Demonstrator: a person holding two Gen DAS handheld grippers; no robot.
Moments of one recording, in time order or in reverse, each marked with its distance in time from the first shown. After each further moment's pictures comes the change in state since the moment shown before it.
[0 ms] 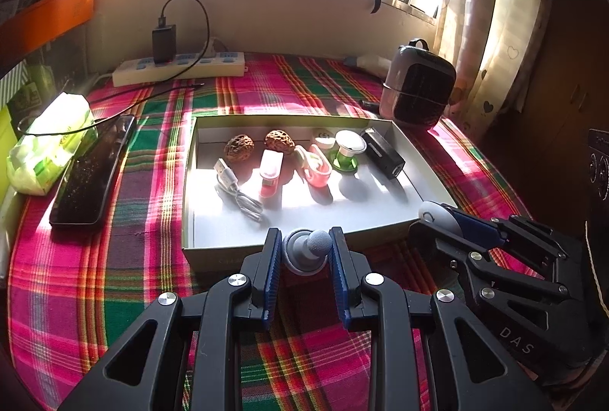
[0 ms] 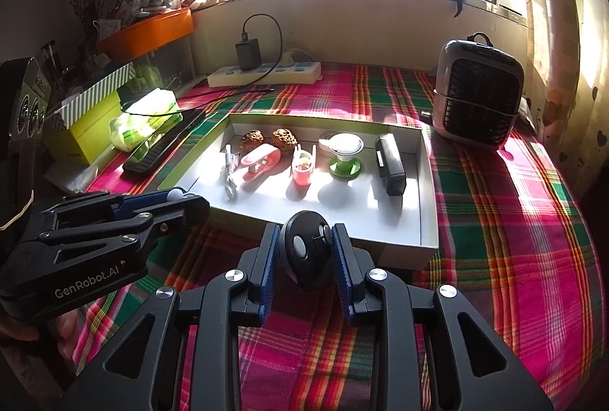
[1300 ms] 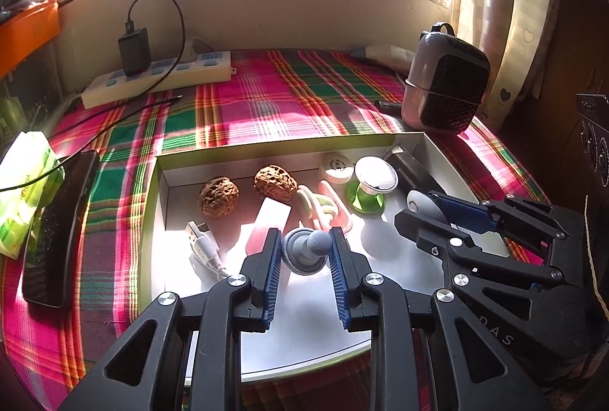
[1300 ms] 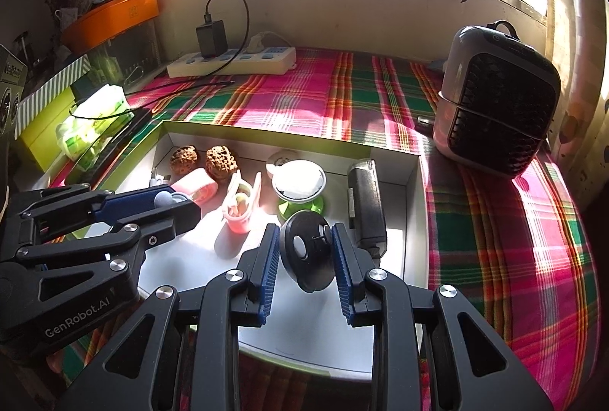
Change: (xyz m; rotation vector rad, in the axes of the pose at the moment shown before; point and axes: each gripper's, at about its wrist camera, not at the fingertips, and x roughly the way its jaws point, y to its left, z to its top) left arm 0.072 -0.003 0.044 0.060 0.039 0.037; right arm 0.071 -0.036 0.037 -0.028 0.077 -0.048
